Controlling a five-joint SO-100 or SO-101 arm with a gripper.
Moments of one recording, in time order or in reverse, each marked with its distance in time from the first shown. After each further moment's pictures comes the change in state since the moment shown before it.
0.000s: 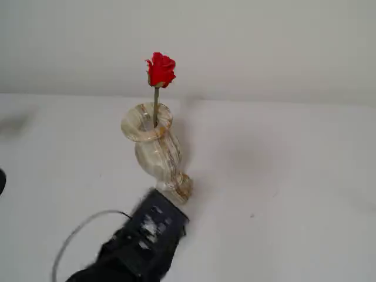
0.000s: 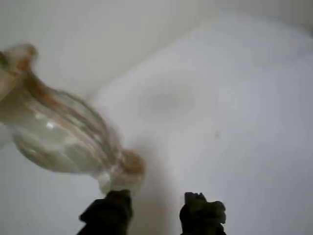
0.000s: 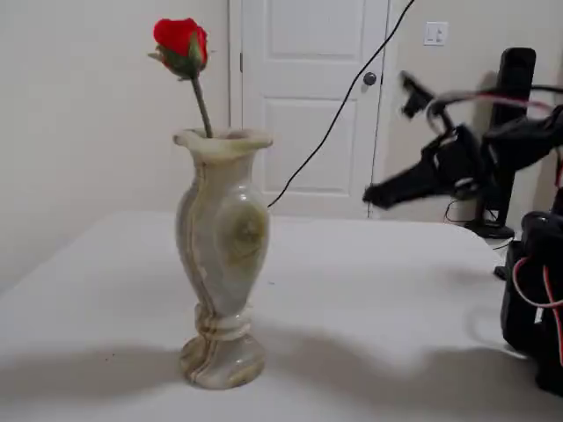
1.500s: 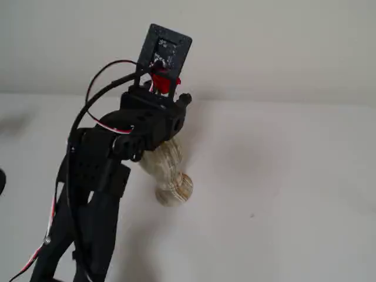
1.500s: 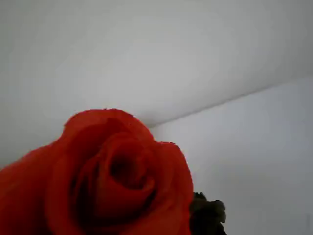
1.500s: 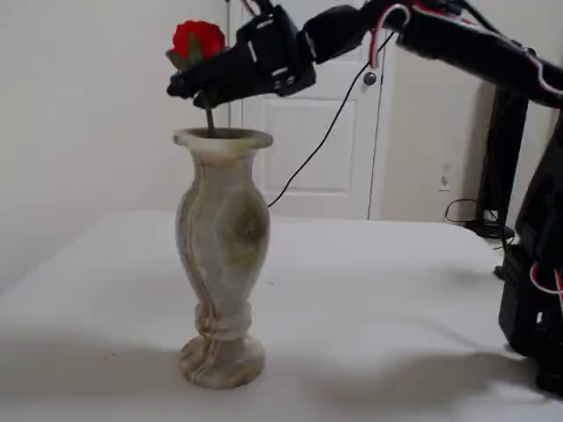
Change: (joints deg) arm -13.4 -84.3 -70.0 -14.2 -2.4
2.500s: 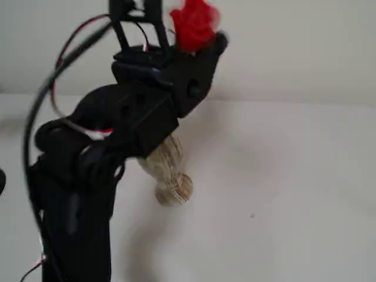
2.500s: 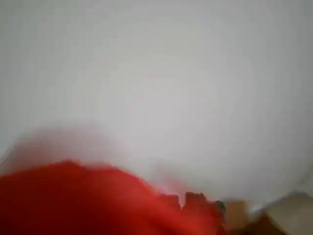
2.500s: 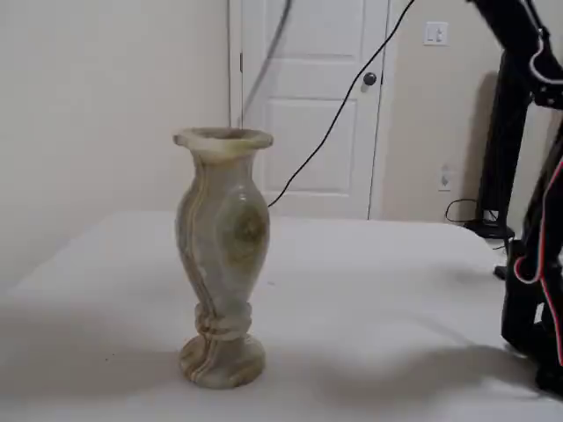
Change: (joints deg) arm 23.5 -0.4 -37.0 11.2 -26.2
